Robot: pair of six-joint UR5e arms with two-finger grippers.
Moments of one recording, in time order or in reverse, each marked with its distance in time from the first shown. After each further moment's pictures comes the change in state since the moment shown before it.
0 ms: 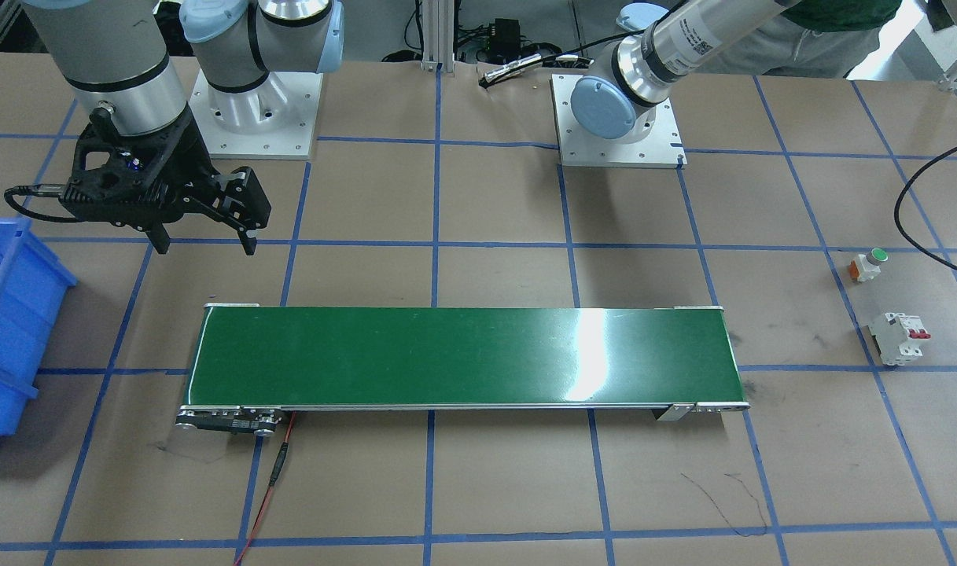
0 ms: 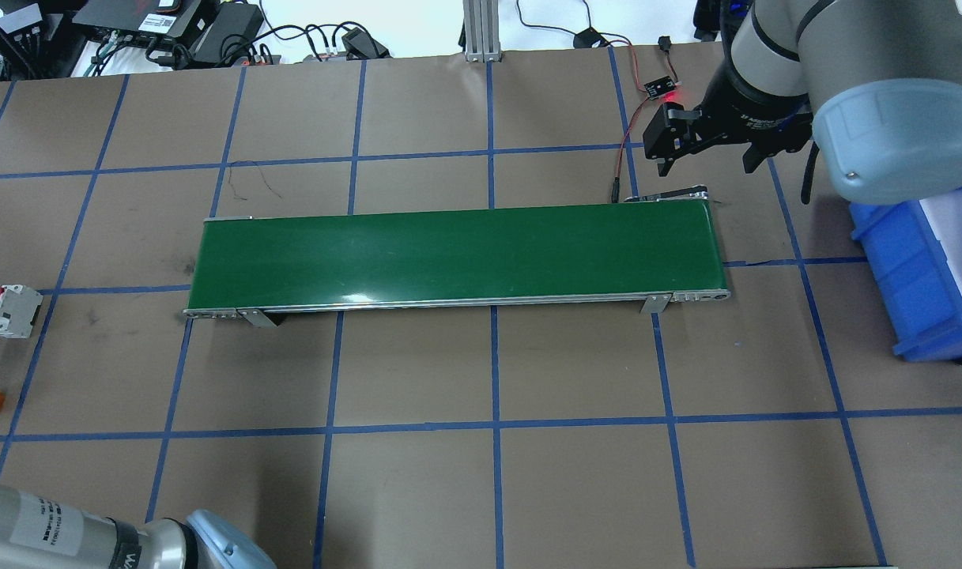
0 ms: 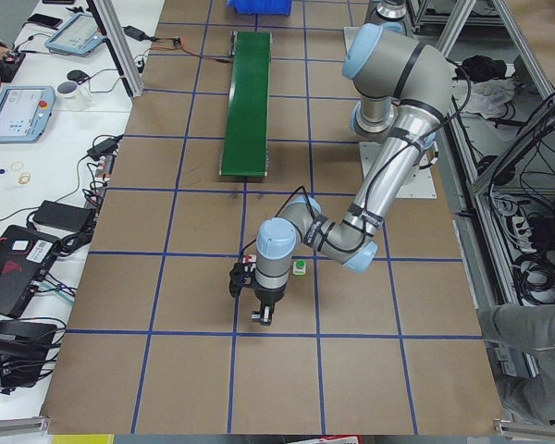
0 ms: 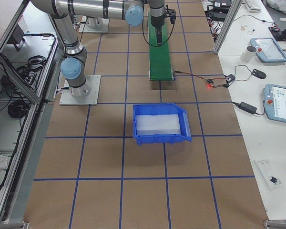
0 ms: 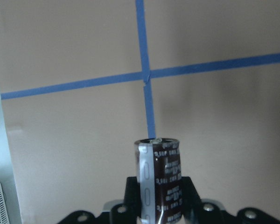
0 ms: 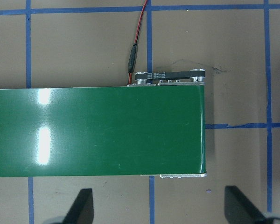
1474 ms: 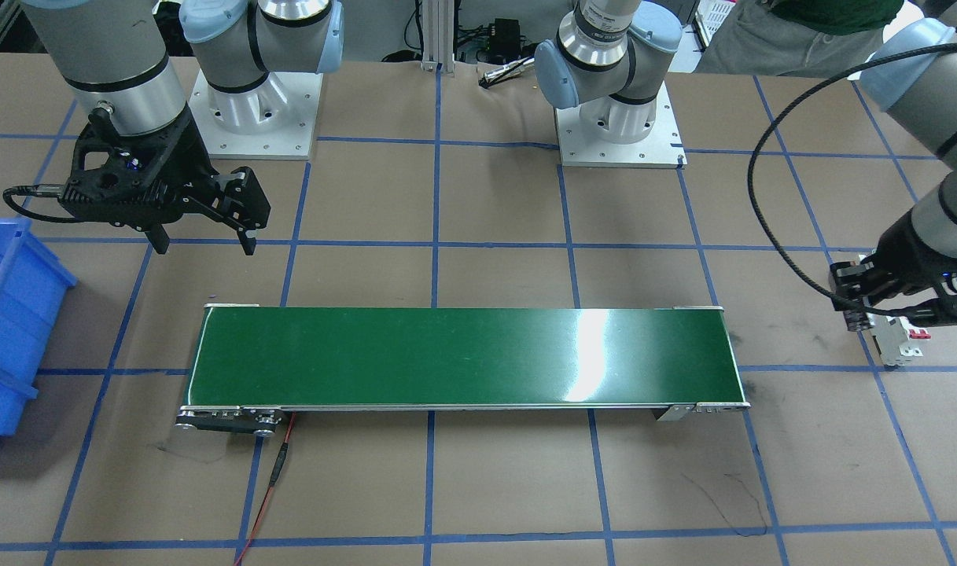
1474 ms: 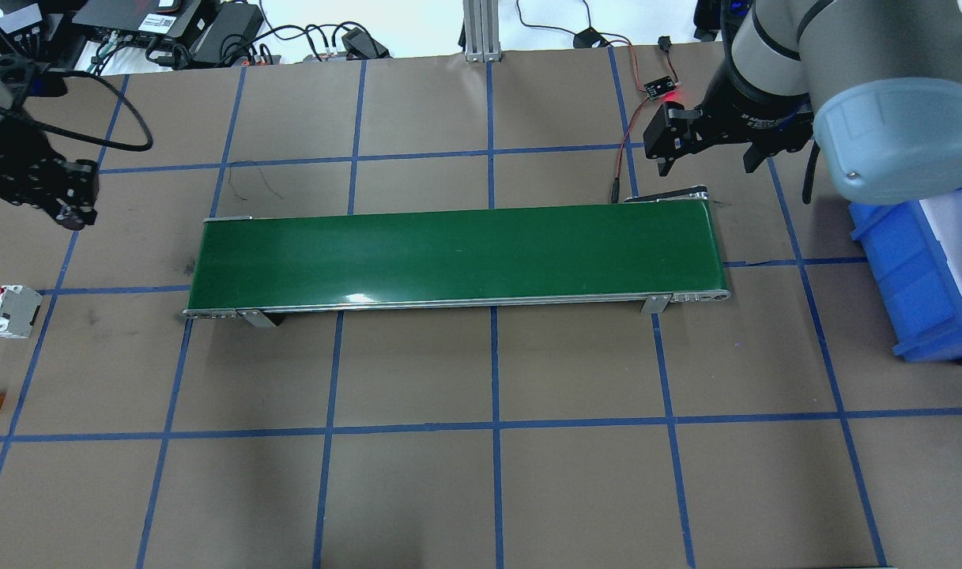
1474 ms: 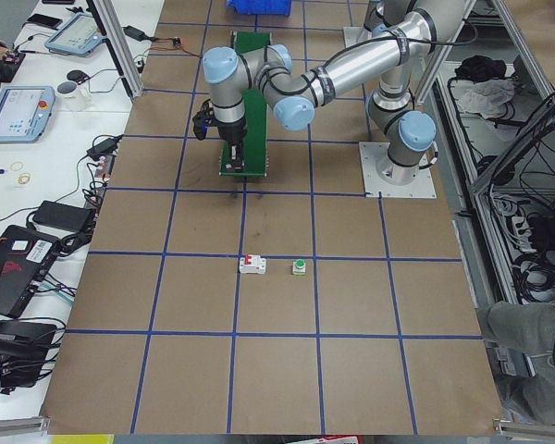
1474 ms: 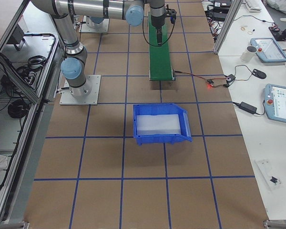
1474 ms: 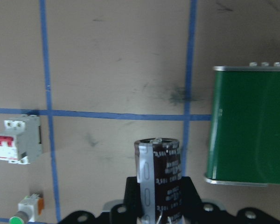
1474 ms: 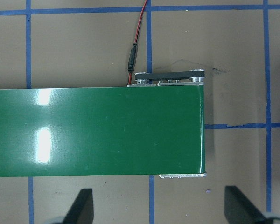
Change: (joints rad) left arm -0.596 0.299 -0.003 -0.609 0.038 -0.736; right arm 0.000 -0.001 -0.002 0.002 -0.001 0.000
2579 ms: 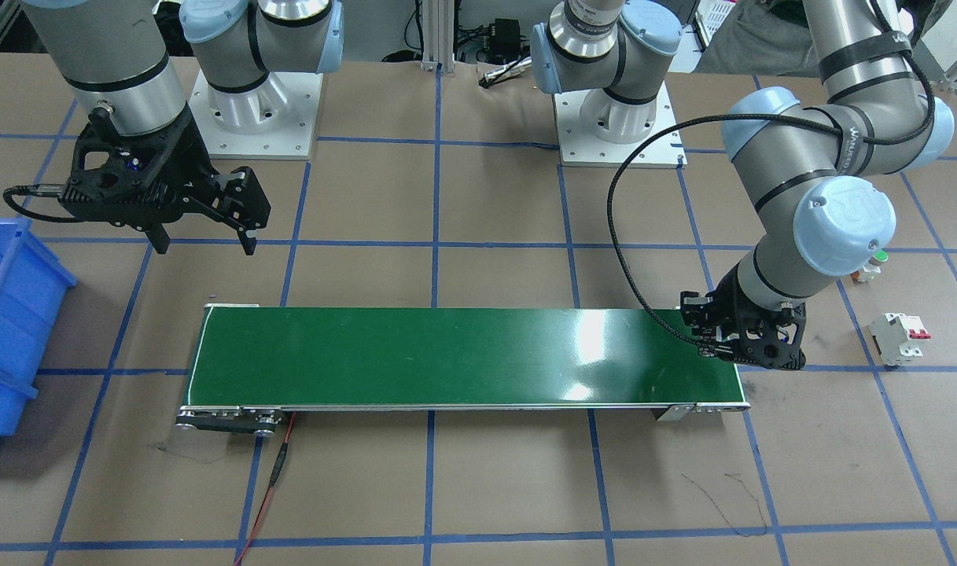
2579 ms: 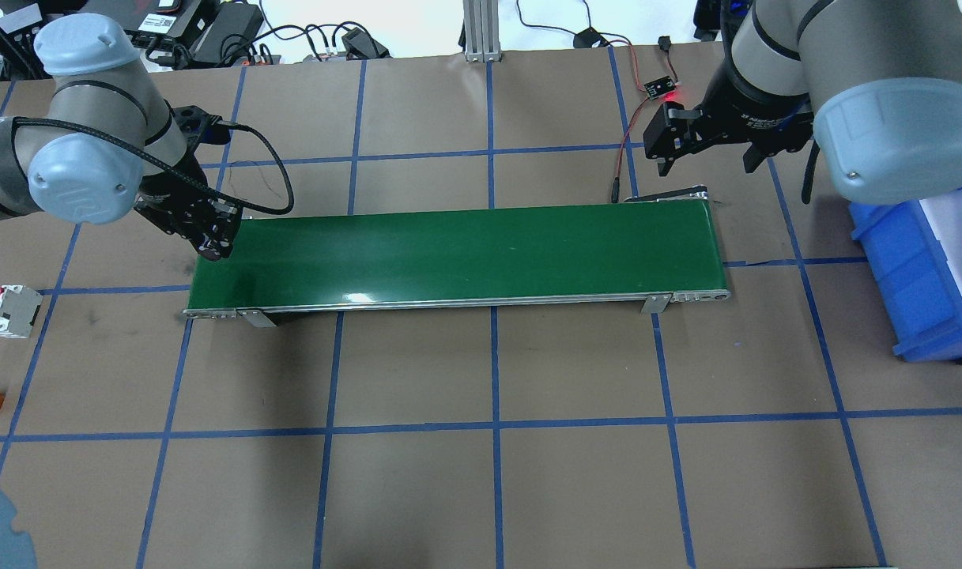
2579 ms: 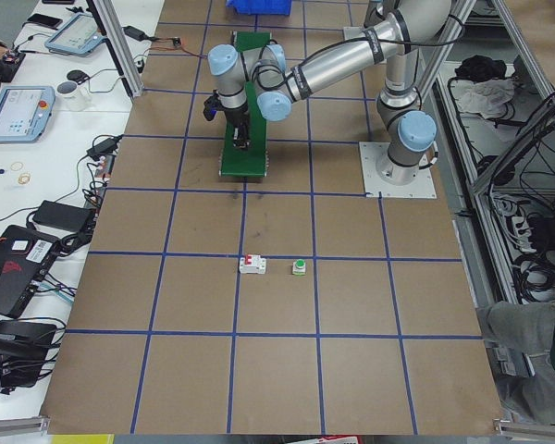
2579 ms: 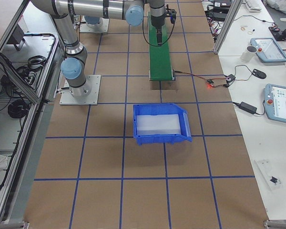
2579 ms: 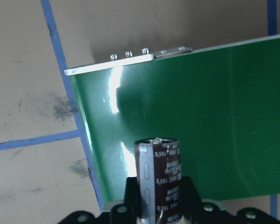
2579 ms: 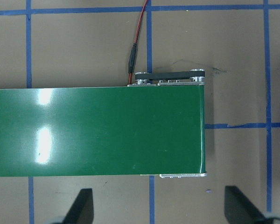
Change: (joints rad) left arm -0.209 -0.069 -0.129 0.094 -0.044 -0.028; right arm 0.000 0.000 0.001 0.000 0.001 0.000
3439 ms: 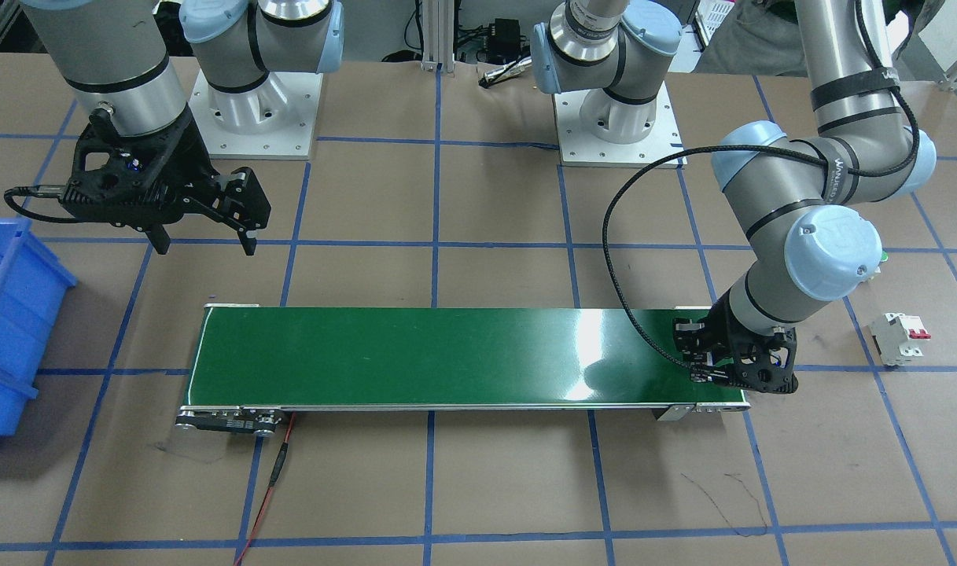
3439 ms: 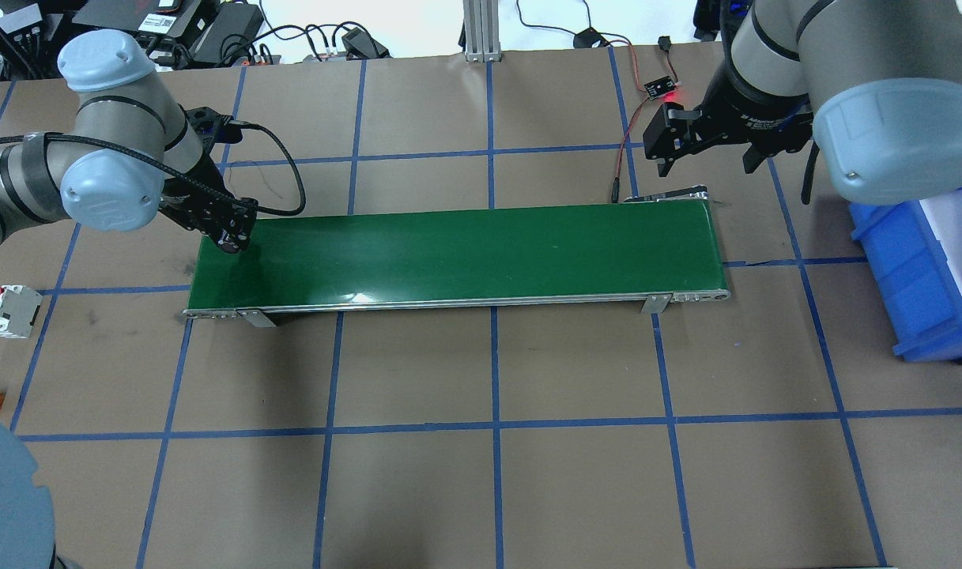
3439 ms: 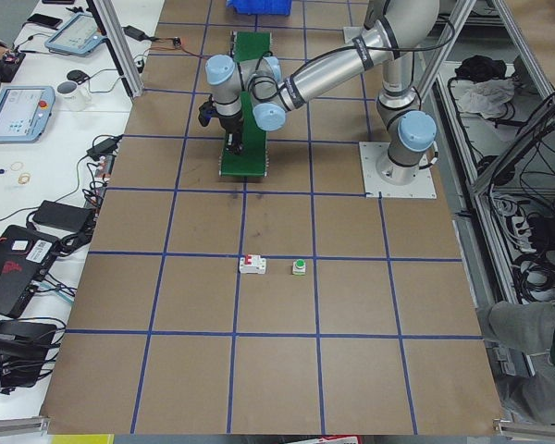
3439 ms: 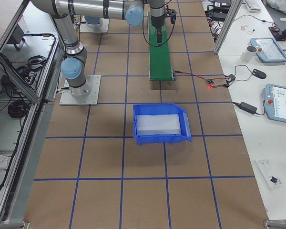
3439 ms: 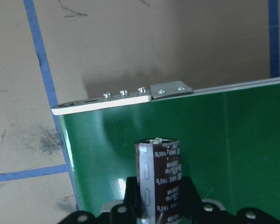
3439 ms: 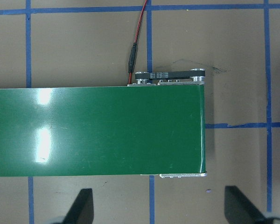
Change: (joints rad) left arm -0.001 -0.058 -0.009 0.113 -0.044 -0.022; right arm 0.000 0.001 0.001 0.000 0.000 0.000
